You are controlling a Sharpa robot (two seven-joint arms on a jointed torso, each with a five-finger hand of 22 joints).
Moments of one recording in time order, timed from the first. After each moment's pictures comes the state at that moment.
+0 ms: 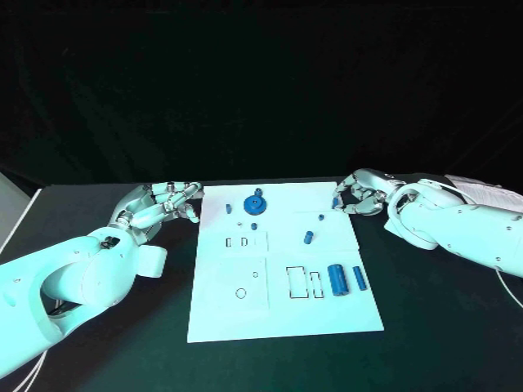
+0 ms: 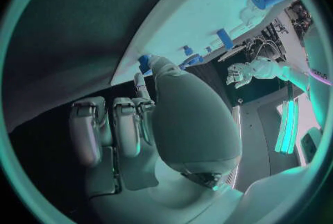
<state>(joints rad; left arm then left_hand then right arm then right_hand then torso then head) 1.02 -0.94 0.19 1.65 -0.12 -0.36 0.31 1.44 -0.17 0.40 0.25 0.13 0.88 0.21 0.25 0.19 1.09 0.15 0.10 0.07 1.08 0.07 0.77 0.60 0.17 0.94 0.17 0.86 0.50 1.26 -0.83 -0.12 1.13 -1.26 -0.37 0.13 1.47 -0.23 0.19 0.29 0.36 1.00 0.15 0.10 0.26 1.46 0.07 1.57 1.31 1.47 -0.01 1.56 1.31 0.01 1.47 0.09 1.56 1.31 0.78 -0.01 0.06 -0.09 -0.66</state>
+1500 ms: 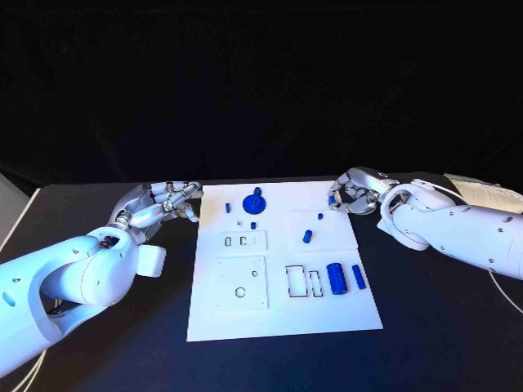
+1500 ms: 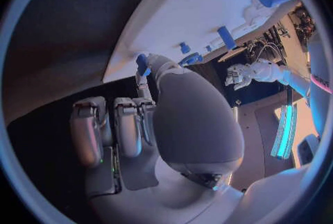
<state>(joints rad) 1.02 -0.94 0.19 1.64 -0.13 -0.36 0.31 1.44 -0.17 0.40 0.25 0.13 0.87 0.22 0.25 0.19 1.09 0.15 0.10 0.07 1.08 0.07 0.77 0.60 0.17 0.94 0.16 0.86 0.50 1.26 -0.82 -0.12 1.16 -1.30 -0.43 0.09 1.47 -0.18 0.33 0.25 0.32 1.07 0.12 0.18 0.28 1.46 0.04 1.57 1.31 1.47 -0.03 1.56 1.31 0.01 1.47 0.08 1.57 1.31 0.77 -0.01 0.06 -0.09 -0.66</state>
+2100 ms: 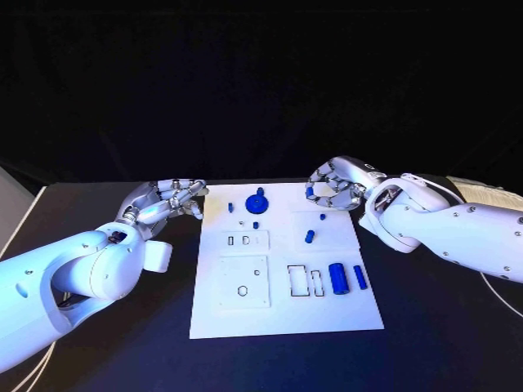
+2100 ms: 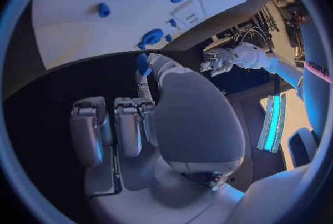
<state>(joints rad) 1.02 -0.93 0.19 1.63 -0.13 -0.36 0.31 1.44 -0.17 0.40 0.25 0.13 0.87 0.22 0.25 0.19 1.08 0.15 0.10 0.07 1.08 0.07 0.77 0.60 0.17 0.93 0.17 0.86 0.51 1.30 -0.84 -0.10 1.44 -1.31 -0.49 -0.01 1.46 -0.19 0.34 0.25 0.31 1.07 0.11 0.20 0.28 1.46 0.04 1.57 1.31 1.47 -0.03 1.56 1.31 0.01 1.47 0.08 1.57 1.31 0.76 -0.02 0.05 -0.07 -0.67</state>
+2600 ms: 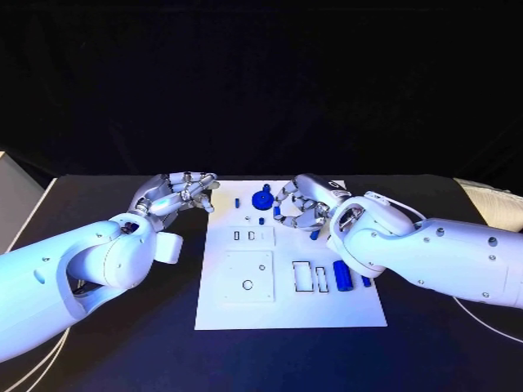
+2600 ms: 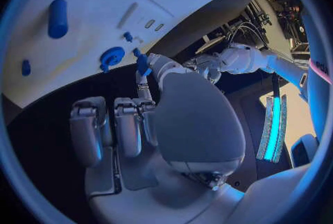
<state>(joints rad) 1.02 -0.92 0.19 1.62 -0.13 -0.36 0.30 1.44 -0.17 0.40 0.25 0.13 0.87 0.22 0.25 0.19 1.08 0.15 0.10 0.07 1.08 0.07 0.78 0.60 0.17 0.93 0.17 0.87 0.51 1.26 -0.73 -0.12 1.59 -1.37 -0.51 -0.24 1.45 -0.19 0.36 0.25 0.31 1.07 0.11 0.20 0.28 1.46 0.04 1.57 1.31 1.47 -0.03 1.56 1.31 0.01 1.47 0.08 1.57 1.31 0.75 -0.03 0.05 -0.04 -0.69</state>
